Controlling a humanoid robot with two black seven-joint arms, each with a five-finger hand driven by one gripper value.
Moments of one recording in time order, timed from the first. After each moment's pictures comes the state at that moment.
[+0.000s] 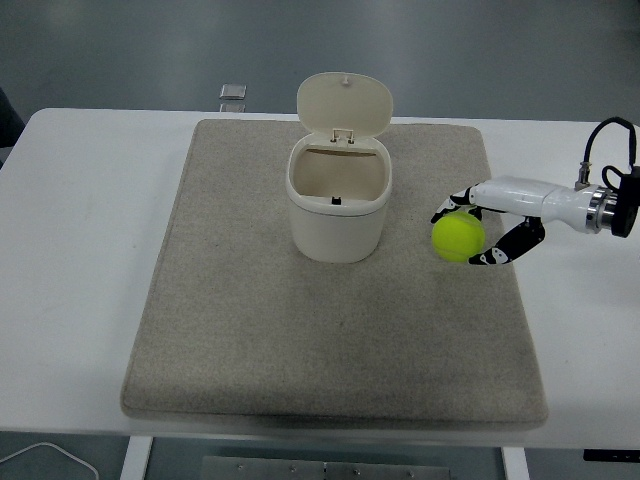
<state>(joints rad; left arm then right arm) 0.05 0.00 -0.04 -0.13 0.01 -0.05 -0.30 1.04 -0.69 0.19 1.13 -1.53 0.12 0.51</state>
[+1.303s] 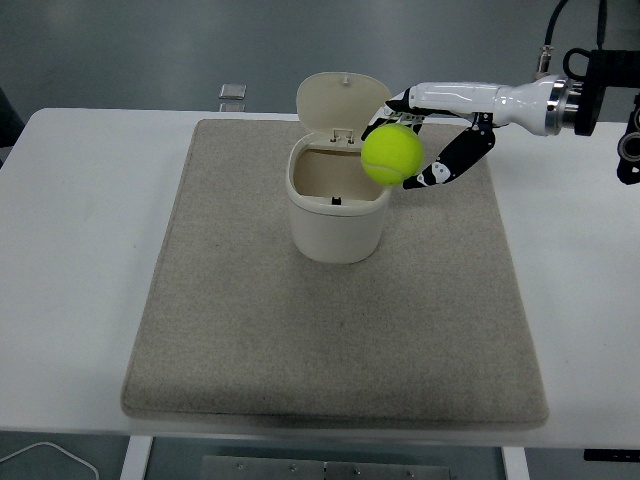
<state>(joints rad) 0.05 0.00 -0.04 -0.13 0.01 -0.05 -0.30 1.33 -0.57 0.20 1.18 -1.22 0.33 0.35</state>
